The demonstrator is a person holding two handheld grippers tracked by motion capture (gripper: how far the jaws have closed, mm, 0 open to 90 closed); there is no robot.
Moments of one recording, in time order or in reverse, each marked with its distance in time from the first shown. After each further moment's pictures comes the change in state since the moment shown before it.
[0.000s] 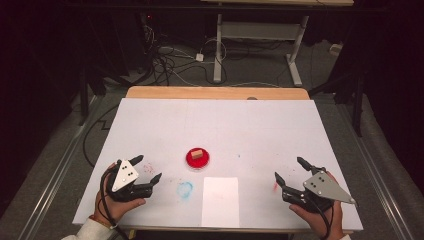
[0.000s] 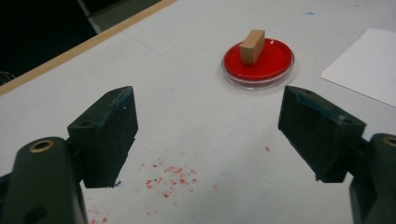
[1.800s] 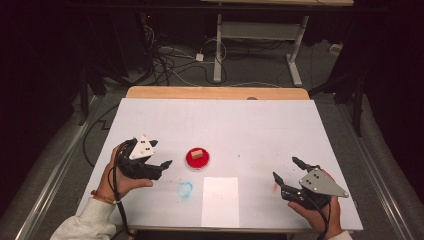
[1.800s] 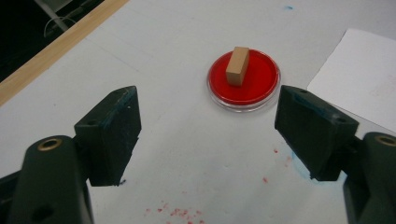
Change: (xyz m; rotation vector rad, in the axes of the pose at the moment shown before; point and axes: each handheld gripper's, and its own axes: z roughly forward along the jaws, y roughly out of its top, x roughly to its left) left arm 0.018 0.071 0.025 0.166 -0.140 0.115; right arm -0.004 -0.005 0.011 0.044 0.048 -0.040
